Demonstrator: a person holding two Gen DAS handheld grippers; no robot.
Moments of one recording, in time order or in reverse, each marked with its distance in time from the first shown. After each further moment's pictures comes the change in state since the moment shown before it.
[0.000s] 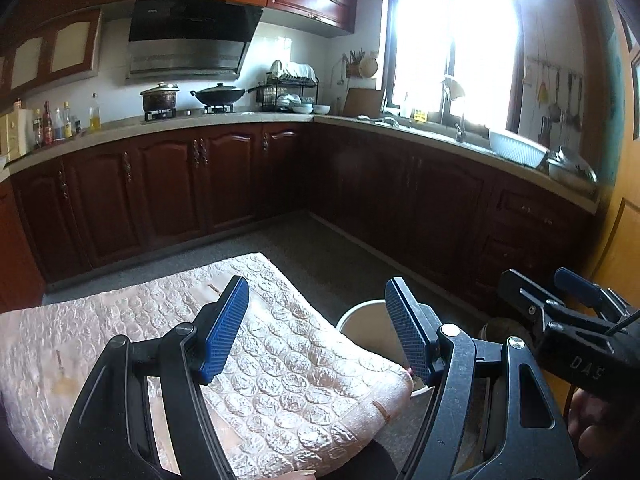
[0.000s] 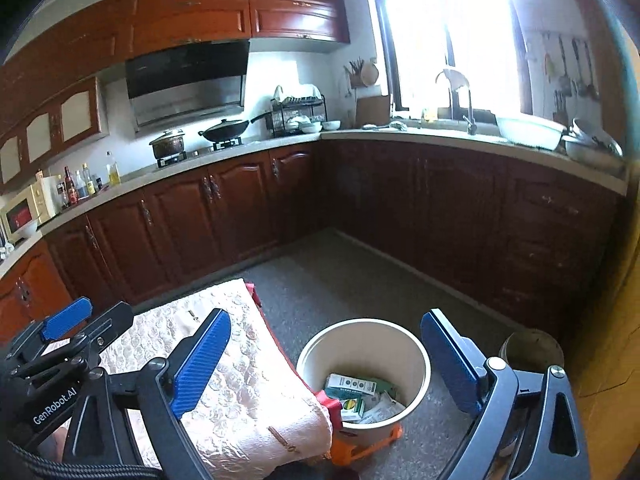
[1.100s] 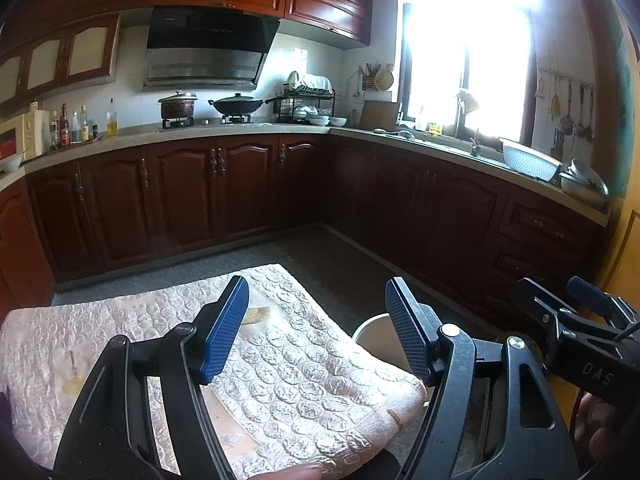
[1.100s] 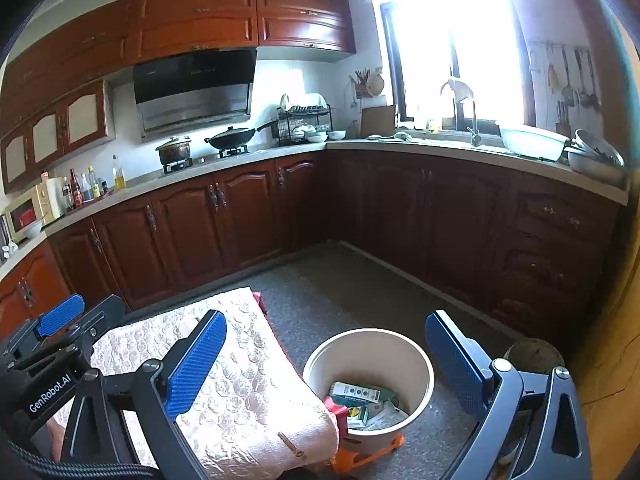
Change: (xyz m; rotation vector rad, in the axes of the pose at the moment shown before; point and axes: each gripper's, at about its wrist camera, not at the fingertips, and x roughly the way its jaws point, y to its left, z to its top) left arm -0.013 0.004 0.003 -0.021 -0.043 0.072; right arm -0.012 0.008 0.002 -0.007 -0.030 0.010
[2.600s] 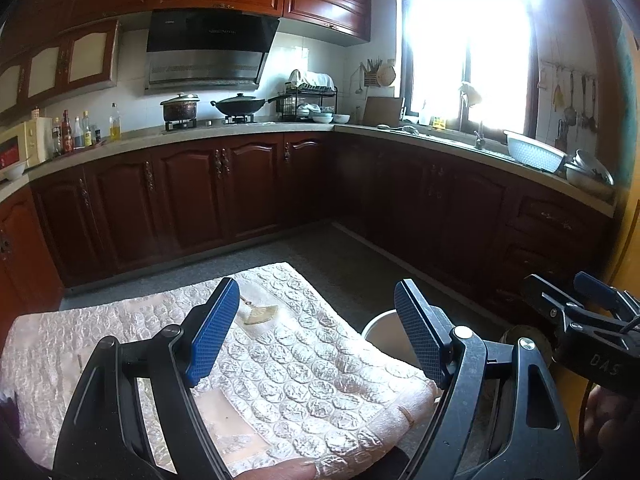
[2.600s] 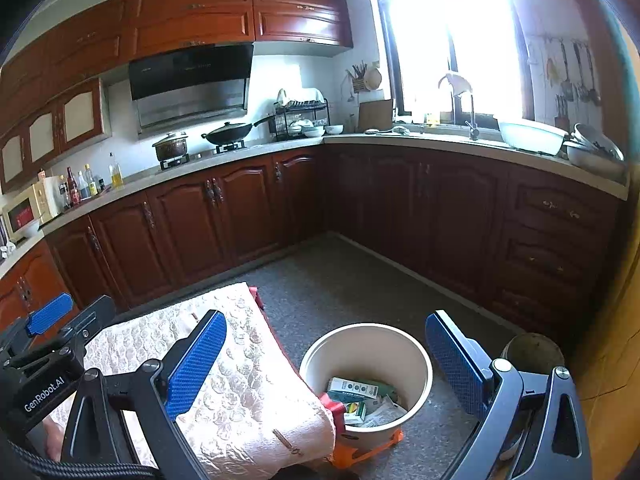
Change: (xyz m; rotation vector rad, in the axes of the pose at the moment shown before) left arm 0.004 0.004 -0.003 0.024 0.008 0.022; right arm 0.008 -0.007 0.002 0.006 0.023 0.002
